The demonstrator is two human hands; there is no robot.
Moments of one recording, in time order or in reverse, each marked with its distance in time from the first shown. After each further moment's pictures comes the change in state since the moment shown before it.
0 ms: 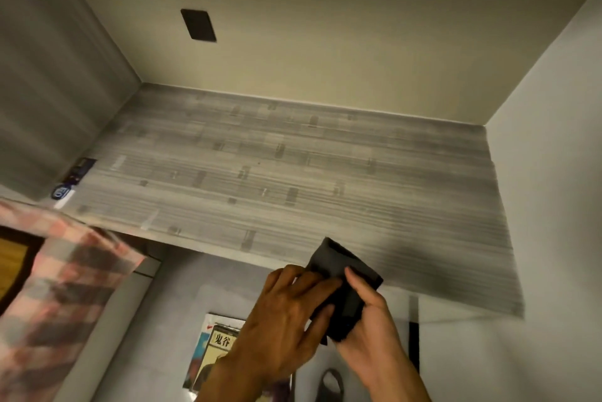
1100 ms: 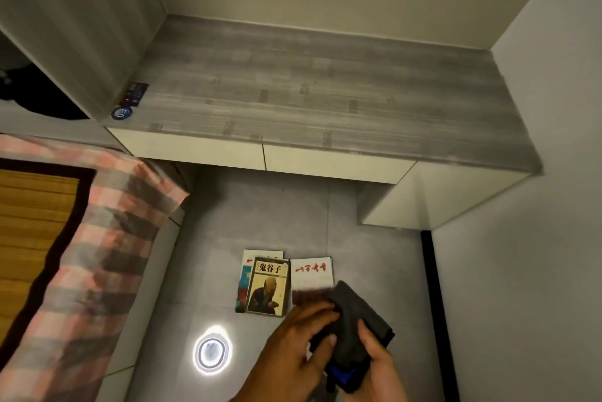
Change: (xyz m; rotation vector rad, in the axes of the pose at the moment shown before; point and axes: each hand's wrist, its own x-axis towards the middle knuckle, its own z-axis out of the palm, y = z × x) left_hand -0.428 -0.141 -0.016 -0.624 -0.336 -0.287; right_hand -0.068 0.468 -0.037 0.245 0.366 -0.113
